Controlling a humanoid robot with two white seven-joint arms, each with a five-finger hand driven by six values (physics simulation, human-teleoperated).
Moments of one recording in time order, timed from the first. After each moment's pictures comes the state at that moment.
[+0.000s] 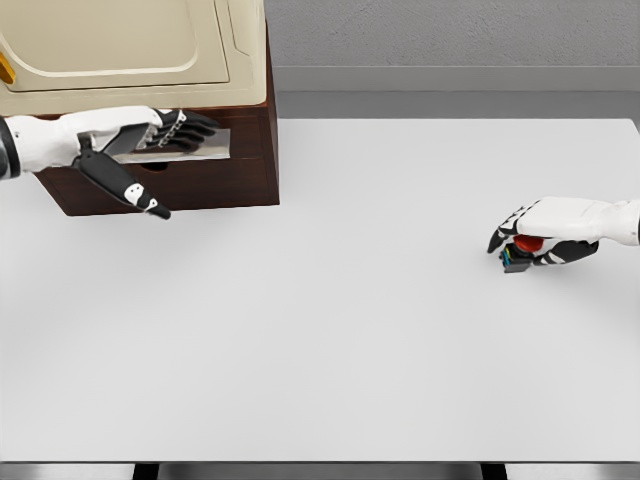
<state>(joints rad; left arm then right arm) -1.13 1.07 -1.20 -1.63 0.77 0.06 -0.48 -0.67 -0.96 0.76 -1.31 0.24 -0.61 0.61</state>
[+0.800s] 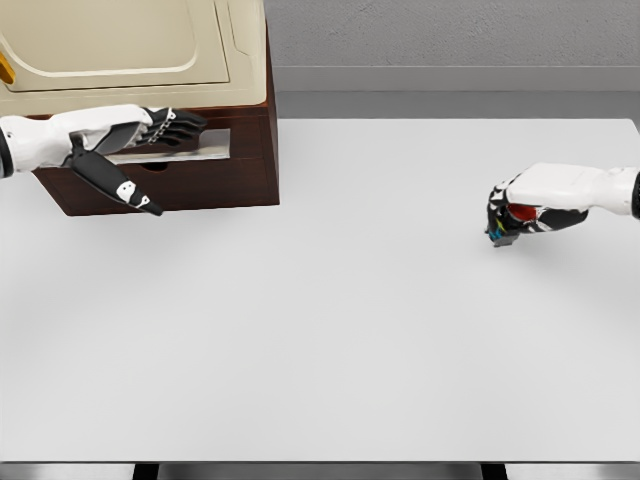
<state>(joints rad) -1.09 1.07 -1.16 -1.60 0.75 0.07 -0.49 -0.76 -0.92 0.75 -1.32 0.24 -0.61 0.61</state>
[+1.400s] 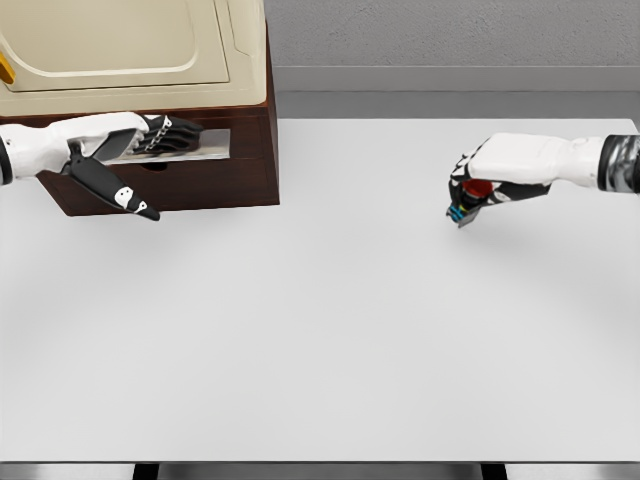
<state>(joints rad) -1.06 1.07 -1.16 -1.59 0.76 0.06 -0.49 -0.85 -0.84 0.78 -1.37 0.25 -0.61 0.61</state>
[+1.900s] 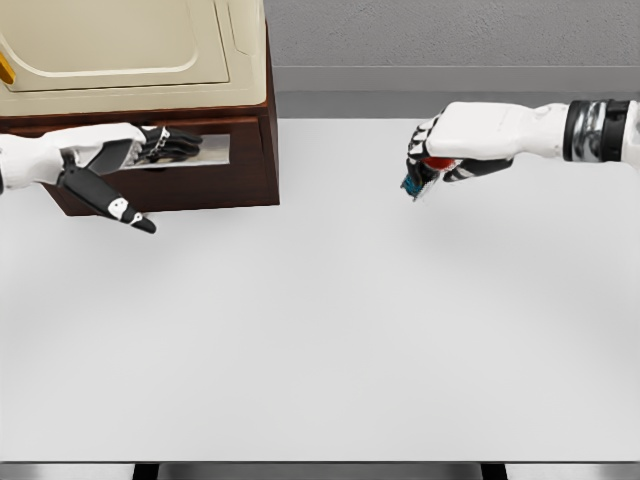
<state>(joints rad) -1.04 1.11 -1.15 -1.62 0.83 0.07 -0.54 -0.97 -0.77 0.83 -1.42 0.25 -0.62 0.61</state>
